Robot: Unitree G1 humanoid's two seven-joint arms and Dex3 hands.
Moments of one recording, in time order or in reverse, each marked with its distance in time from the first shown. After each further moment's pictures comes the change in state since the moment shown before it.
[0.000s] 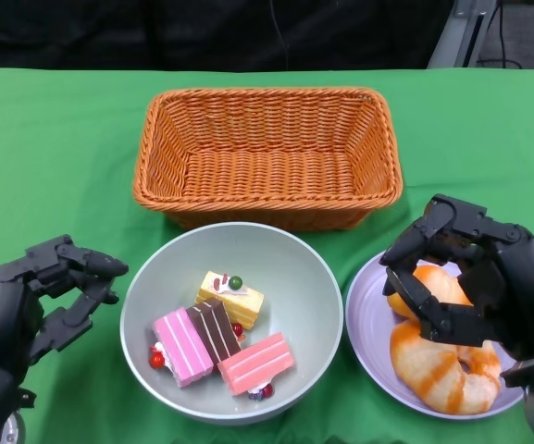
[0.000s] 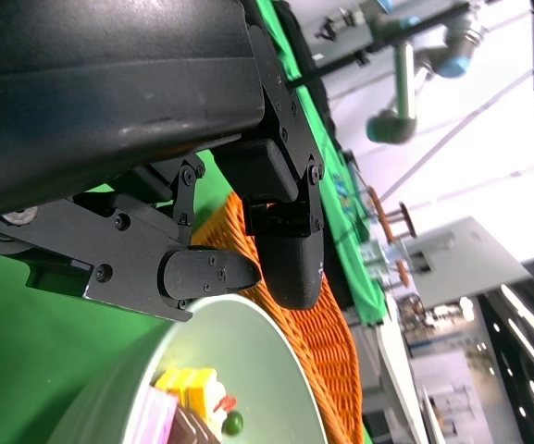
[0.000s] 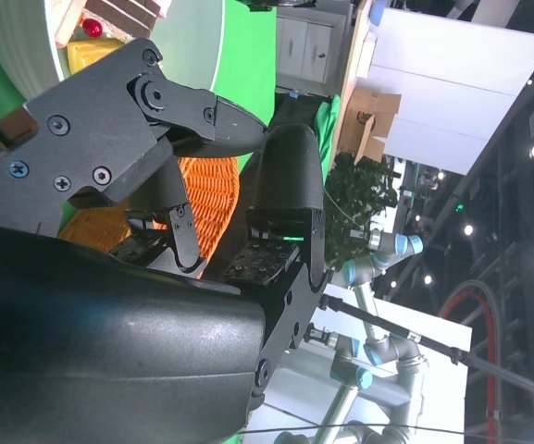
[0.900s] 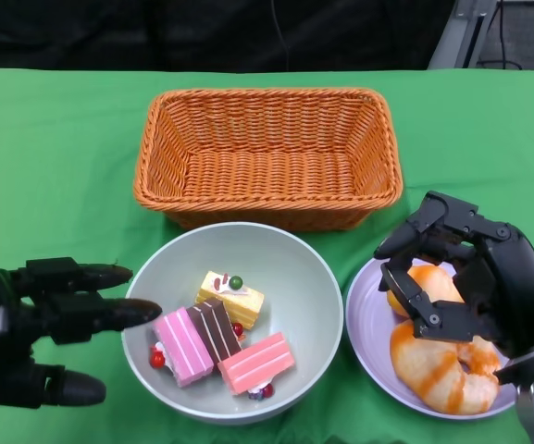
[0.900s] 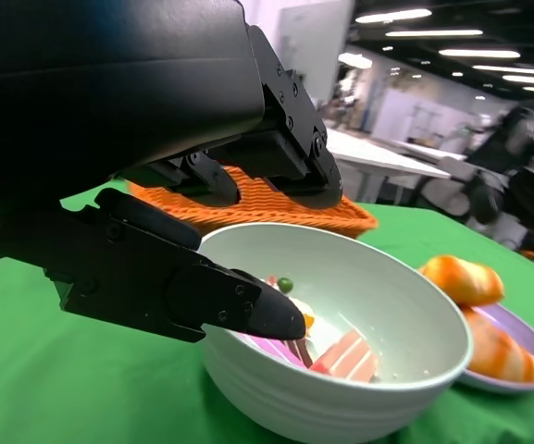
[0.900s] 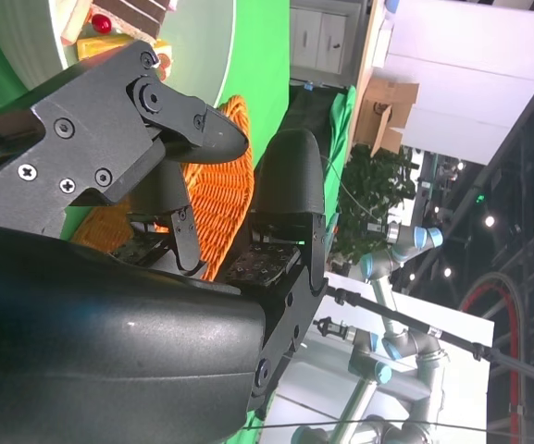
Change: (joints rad) left arm 0.181 0.354 -0.005 -0.512 0.567 -0.292 0.044; right arm -0.009 0.014 0.003 0.004 -0.040 0.043 -0.045
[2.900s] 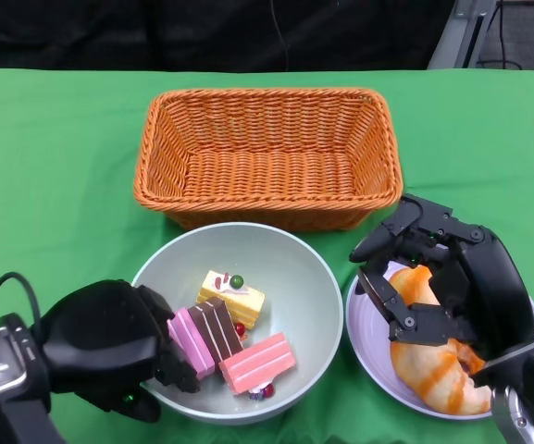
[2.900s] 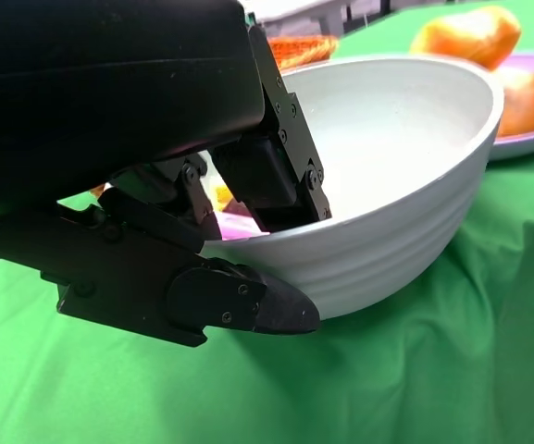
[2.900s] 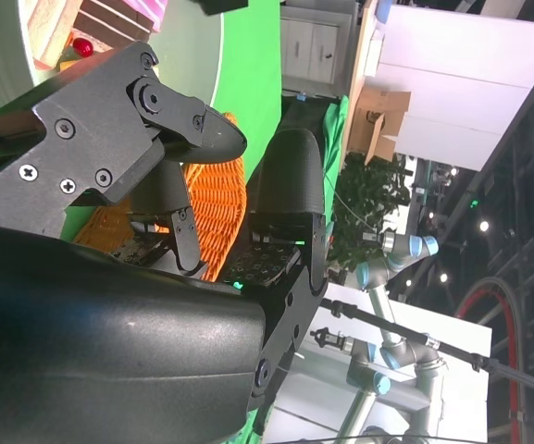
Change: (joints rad) left arm -0.157 0.145 -0.595 -0.266 0.497 0.540 0.294; right arm -0.002 0.050 0.040 0.002 -0.034 0.001 -0.020
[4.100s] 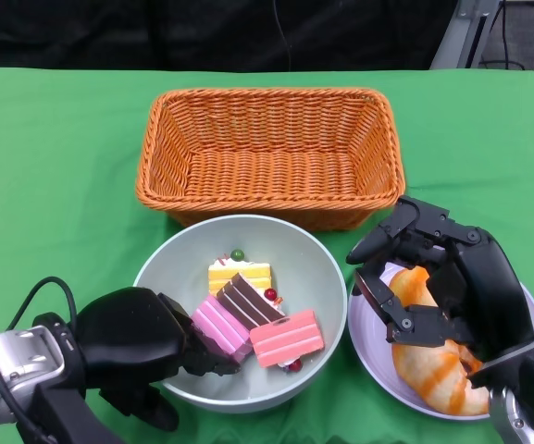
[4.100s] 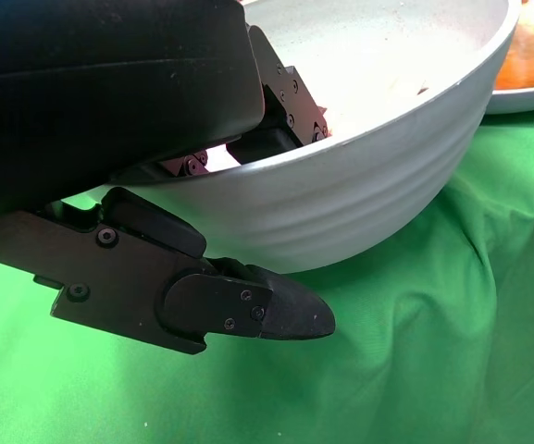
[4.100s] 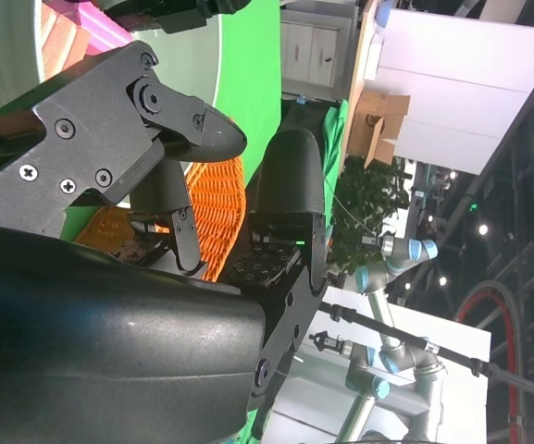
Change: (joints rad) left arm -0.089 -0.068 -0.129 0.157 -0.028 0.060 -0.013; right arm 0.000 0.000 0.004 0.006 -0.002 -0.008 0.003
